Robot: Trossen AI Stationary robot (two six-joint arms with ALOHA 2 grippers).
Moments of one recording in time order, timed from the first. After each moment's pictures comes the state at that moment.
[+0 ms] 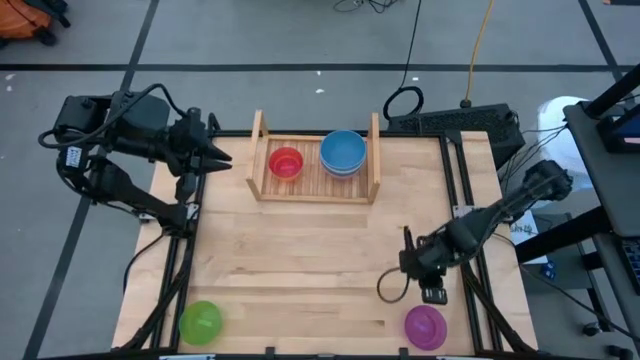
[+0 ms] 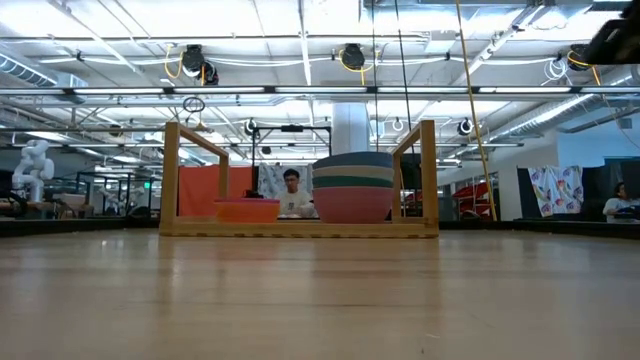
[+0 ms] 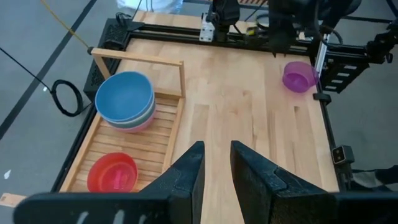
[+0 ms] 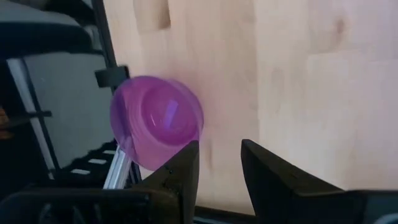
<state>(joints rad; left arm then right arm) 0.01 1.36 2.28 -1.57 -0.04 -0.10 0.53 1.28 1.03 -1.04 -0.31 0.71</state>
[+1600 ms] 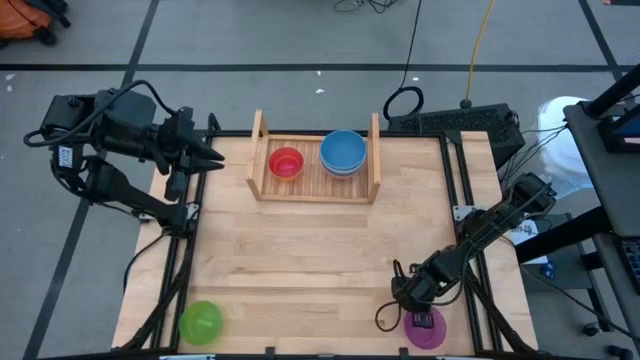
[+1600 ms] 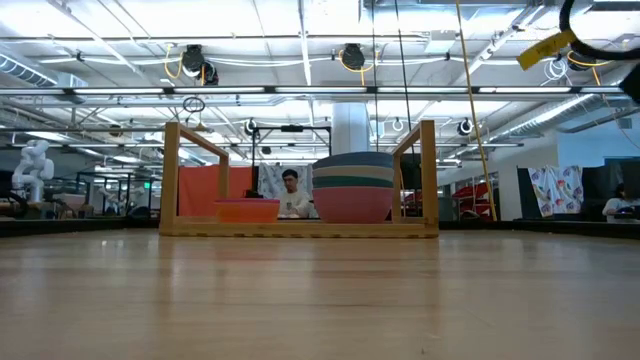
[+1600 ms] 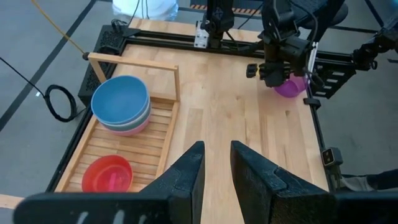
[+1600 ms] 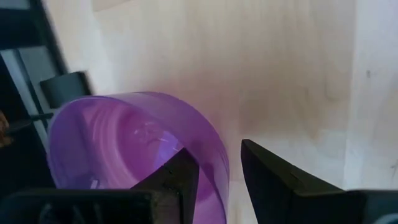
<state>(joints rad) 0.01 1.32 2.28 -1.57 -0.02 -0.11 0.69 1.54 0.77 -0.49 -0.32 0.92</state>
